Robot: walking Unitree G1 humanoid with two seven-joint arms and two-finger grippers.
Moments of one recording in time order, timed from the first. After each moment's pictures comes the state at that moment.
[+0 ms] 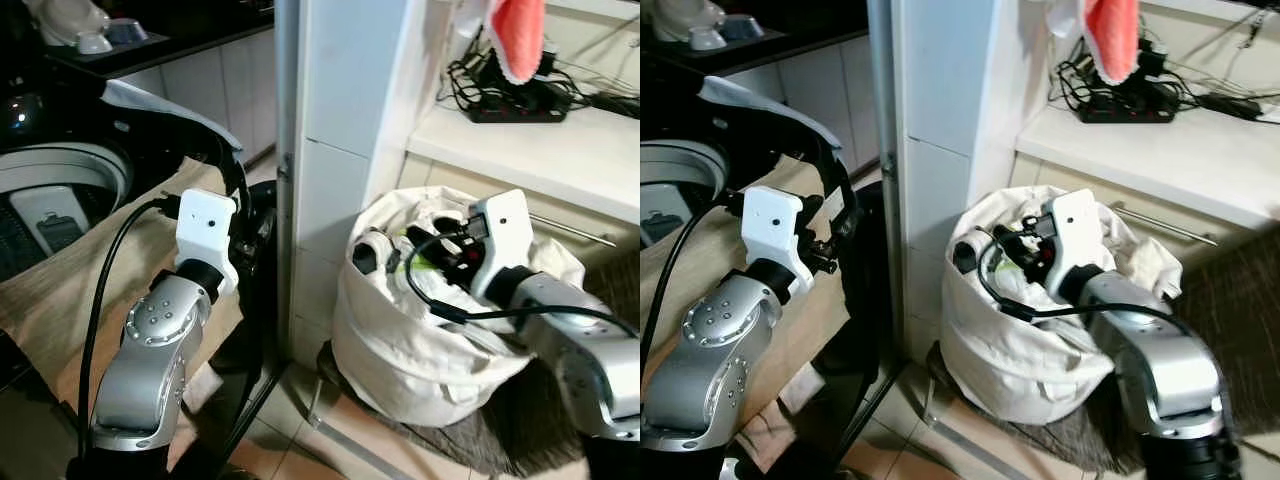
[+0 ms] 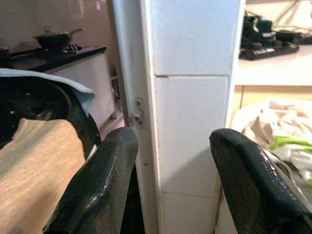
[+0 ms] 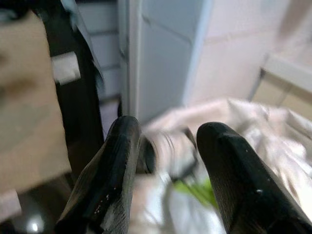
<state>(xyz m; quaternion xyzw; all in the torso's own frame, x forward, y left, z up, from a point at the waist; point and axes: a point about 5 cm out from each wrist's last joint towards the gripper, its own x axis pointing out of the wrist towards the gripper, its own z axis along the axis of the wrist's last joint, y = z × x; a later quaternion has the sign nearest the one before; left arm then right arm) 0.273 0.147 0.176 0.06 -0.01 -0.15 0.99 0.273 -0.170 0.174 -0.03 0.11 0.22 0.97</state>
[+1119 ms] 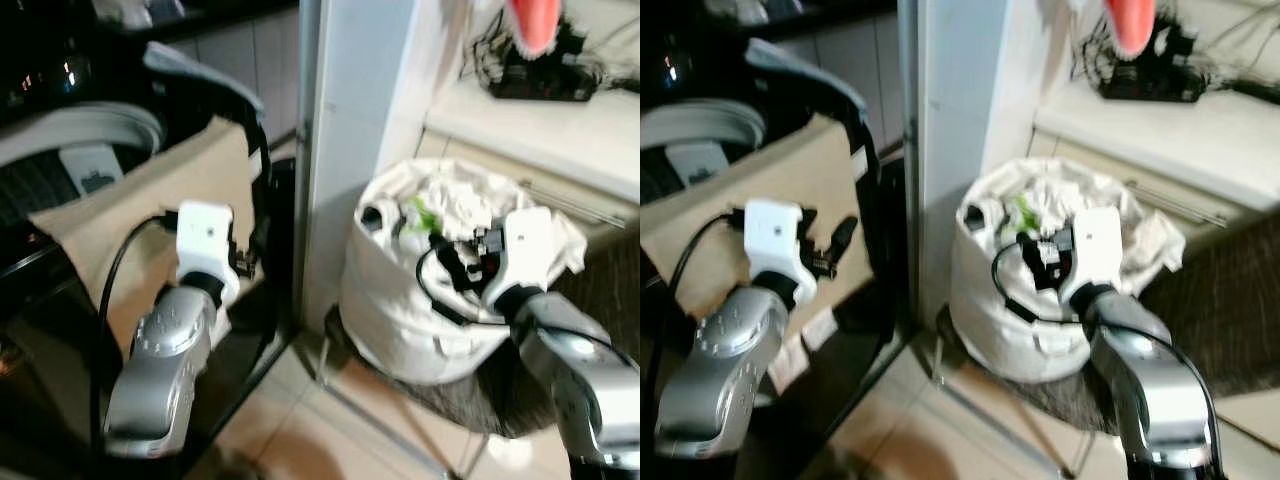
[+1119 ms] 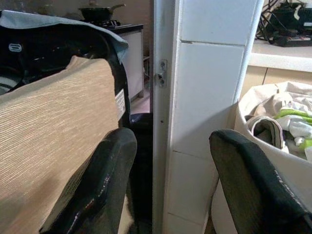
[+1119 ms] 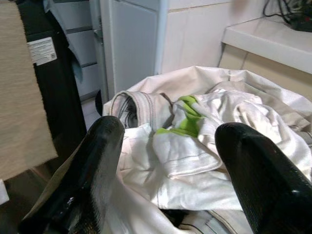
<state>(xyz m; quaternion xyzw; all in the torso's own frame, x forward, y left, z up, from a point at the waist) 0.273 0.148 0.162 0.03 0.01 -0.10 0.99 0.264 -0.178 0.160 -0.02 0.08 0.10 0.99</state>
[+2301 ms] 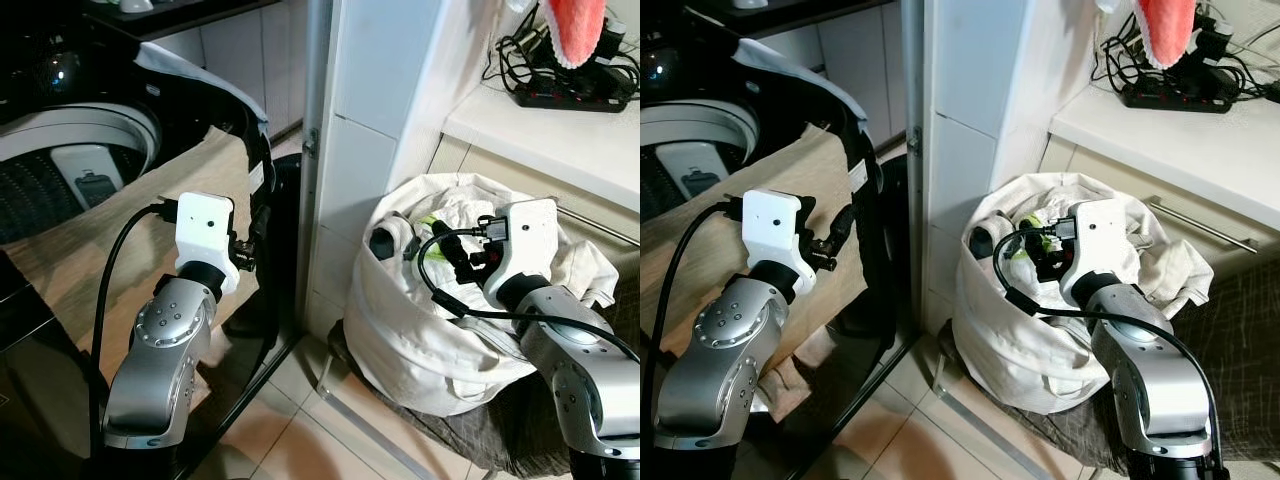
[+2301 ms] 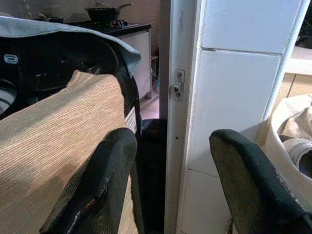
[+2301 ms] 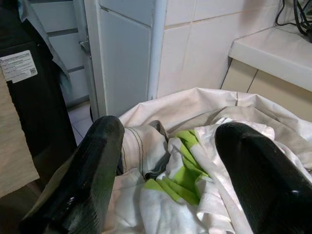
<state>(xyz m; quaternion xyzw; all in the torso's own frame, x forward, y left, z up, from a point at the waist) 0.277 0.146 0.171 0.04 -0.01 -0.10 0.99 0.269 -0.180 0.169 -0.03 0.07 0.09 0.99</state>
